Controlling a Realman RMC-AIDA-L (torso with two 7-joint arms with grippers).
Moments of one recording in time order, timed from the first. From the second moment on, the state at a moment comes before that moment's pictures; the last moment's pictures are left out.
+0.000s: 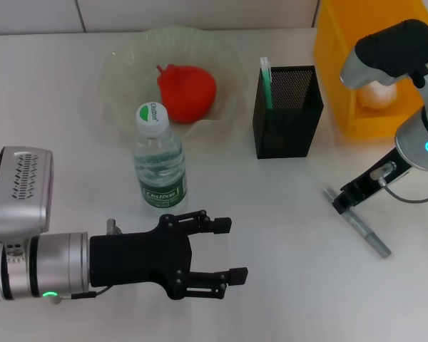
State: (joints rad) left arm -0.50 -2.08 1.03 0.24 1.73 1.57 -0.96; right arm 0.64 2.08 -1.44 -1.17 -2.67 -1.50 2.81
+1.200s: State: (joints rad) left arm -0.49 -2.08 1.04 0.23 1.73 1.57 -0.96; right arm 0.66 2.09 -1.47 -1.13 -2.66 -1.47 2.81
